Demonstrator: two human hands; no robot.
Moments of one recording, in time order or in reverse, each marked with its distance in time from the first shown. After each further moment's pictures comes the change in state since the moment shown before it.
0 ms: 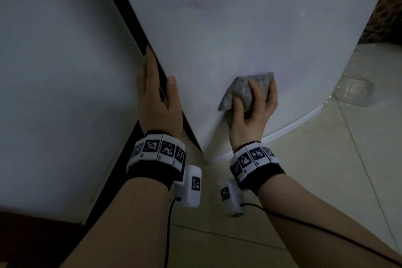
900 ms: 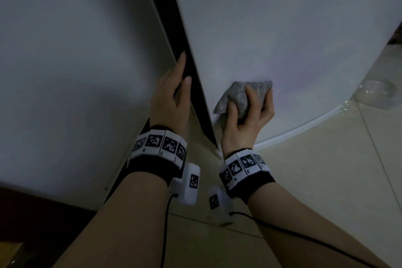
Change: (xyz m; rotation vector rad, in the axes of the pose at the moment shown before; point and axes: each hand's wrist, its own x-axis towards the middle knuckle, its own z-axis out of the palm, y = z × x) left_hand 0.001 -0.024 -0.030 -0.062 -0.201 -0.013; right_hand -0.052 -0.017 0.042 0.034 0.000 0.060
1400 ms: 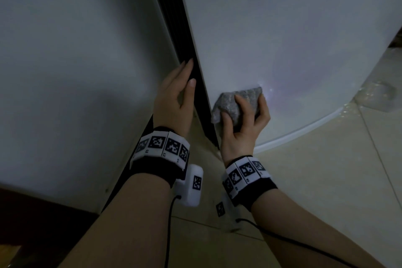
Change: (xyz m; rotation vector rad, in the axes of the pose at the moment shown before) left_hand -0.001 0.006 -0.001 0.012 -0.023 0.001; right_hand -0.006 0.001 -0.003 -0.060 -0.066 -0.064
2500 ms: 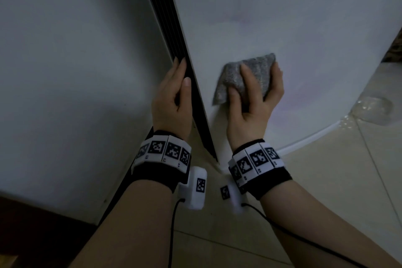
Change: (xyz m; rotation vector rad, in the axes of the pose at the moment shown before) left_hand 0.019 0.017 0.004 -0.076 0.189 0.074; right_hand 0.058 -0.047 -0.006 0.011 -0.015 -0.242
